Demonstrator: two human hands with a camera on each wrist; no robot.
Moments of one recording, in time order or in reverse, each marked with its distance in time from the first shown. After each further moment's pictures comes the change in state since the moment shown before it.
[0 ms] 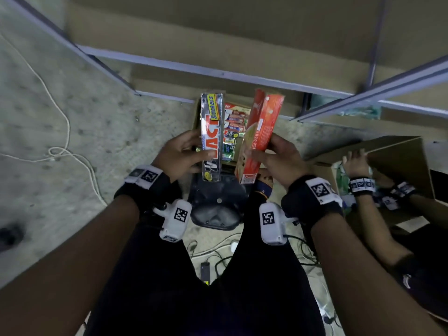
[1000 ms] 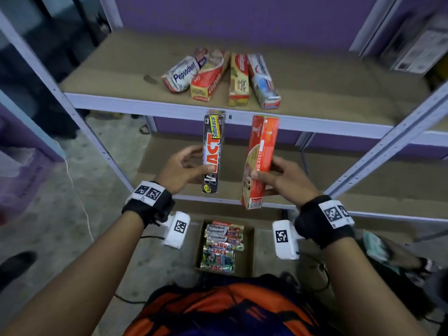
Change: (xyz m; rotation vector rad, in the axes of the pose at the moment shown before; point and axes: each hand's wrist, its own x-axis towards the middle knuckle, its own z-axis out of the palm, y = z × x) left_hand -0.139 0.250 0.002 0.267 0.078 0.707; right_hand -0.172 -0.223 -0.041 -0.074 0.003 -0.606
